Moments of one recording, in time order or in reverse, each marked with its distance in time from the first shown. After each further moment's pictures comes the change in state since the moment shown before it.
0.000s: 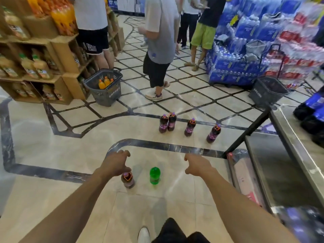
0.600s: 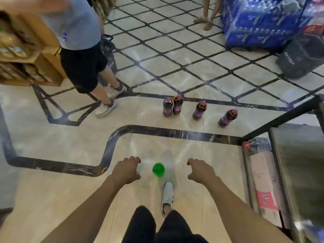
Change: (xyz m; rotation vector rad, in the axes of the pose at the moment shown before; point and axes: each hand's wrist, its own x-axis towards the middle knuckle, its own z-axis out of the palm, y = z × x) left_hand 0.212 0.035 0.034 0.084 -0.264 0.057; right_hand 0.207 0.045 0.010 0.109 -0.171 0.013
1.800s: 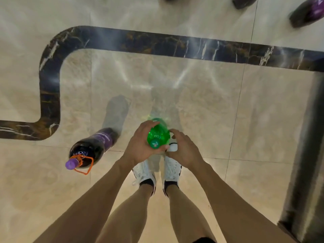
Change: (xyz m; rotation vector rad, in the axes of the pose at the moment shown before) left_hand 0.423 -0.033 0.431 -0.951 -0.018 0.108; right_hand 0.432 0.042 0.399 0.484 -0.176 -0.042
